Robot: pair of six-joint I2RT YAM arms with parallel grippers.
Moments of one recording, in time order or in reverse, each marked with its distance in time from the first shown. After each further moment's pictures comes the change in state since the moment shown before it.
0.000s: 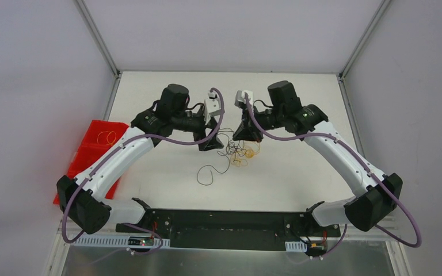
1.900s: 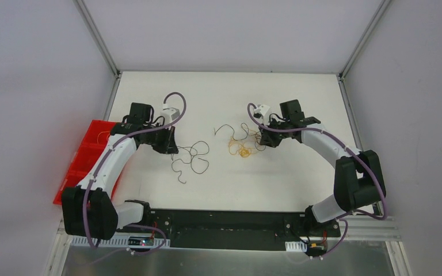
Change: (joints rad) left arm 0.457 -0.085 -0.310 -0.172 -0.137 -0.138; right arm -0.272 0.151 -0.389 0.265 0.301 -0.109
